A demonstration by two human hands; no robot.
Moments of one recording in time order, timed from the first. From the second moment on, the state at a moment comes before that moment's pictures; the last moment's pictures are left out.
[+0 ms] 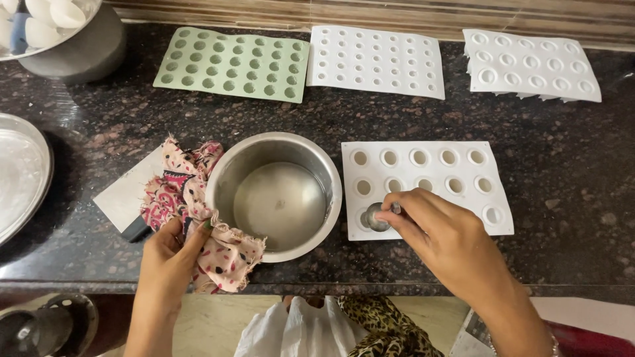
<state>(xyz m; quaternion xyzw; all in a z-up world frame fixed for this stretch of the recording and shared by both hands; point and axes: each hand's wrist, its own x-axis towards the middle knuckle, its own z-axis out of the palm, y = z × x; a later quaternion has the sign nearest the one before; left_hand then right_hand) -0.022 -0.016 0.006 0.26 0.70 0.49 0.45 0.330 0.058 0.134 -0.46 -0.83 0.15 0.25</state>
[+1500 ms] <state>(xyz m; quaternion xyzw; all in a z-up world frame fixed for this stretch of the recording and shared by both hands) -0.018 -0.016 0.001 0.27 0.67 0.51 0.47 0.276 0.071 0.135 -0.33 -0.93 0.12 0.13</state>
